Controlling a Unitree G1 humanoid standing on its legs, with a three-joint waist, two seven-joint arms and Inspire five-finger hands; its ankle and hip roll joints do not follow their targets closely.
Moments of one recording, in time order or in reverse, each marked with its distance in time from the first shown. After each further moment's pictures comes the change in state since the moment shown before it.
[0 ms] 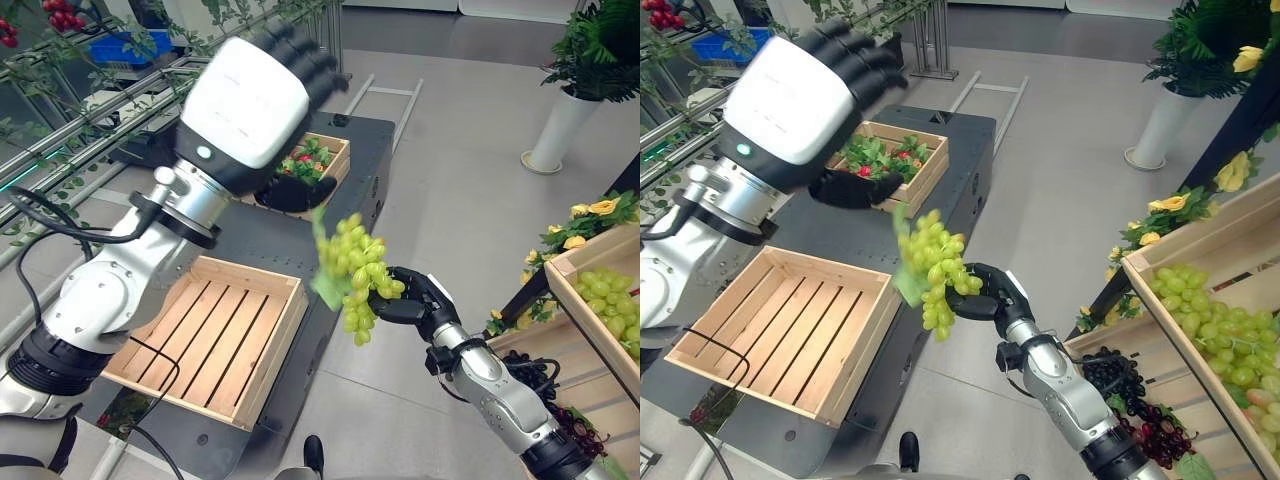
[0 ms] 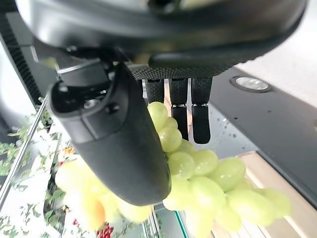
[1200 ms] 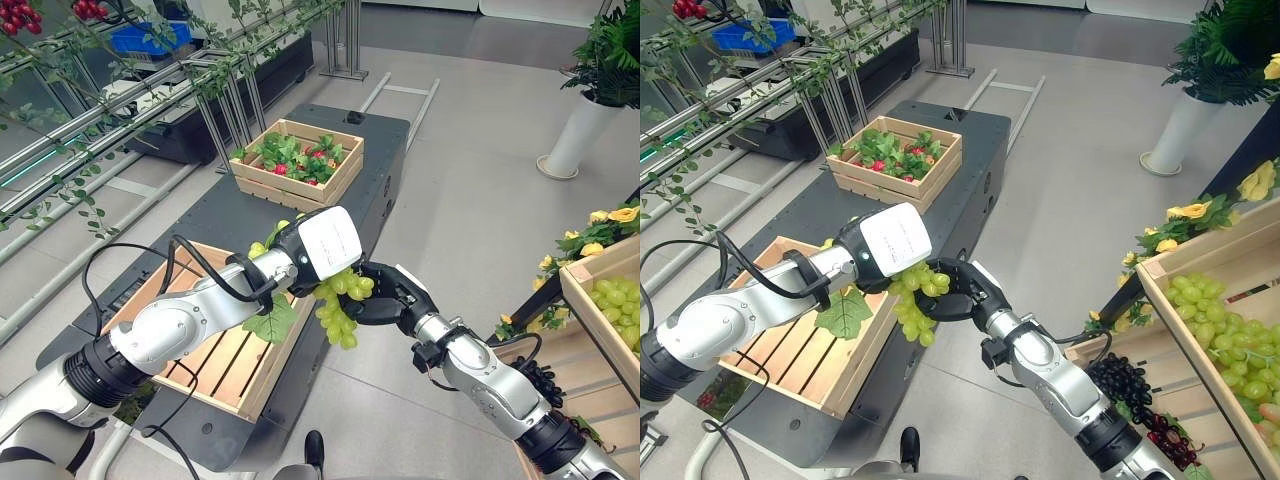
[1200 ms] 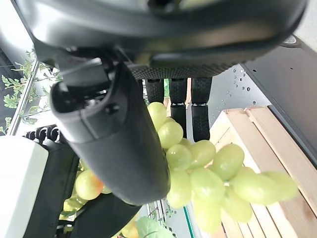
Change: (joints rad) left arm -0.015 -0.046 -0.354 -0.029 0.630 -0.246 -0.474; right arm -0.124 -0.039 0.106 -0.047 -0.007 0.027 0.115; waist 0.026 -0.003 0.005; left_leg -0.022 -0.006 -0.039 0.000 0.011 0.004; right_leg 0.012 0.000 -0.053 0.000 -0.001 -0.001
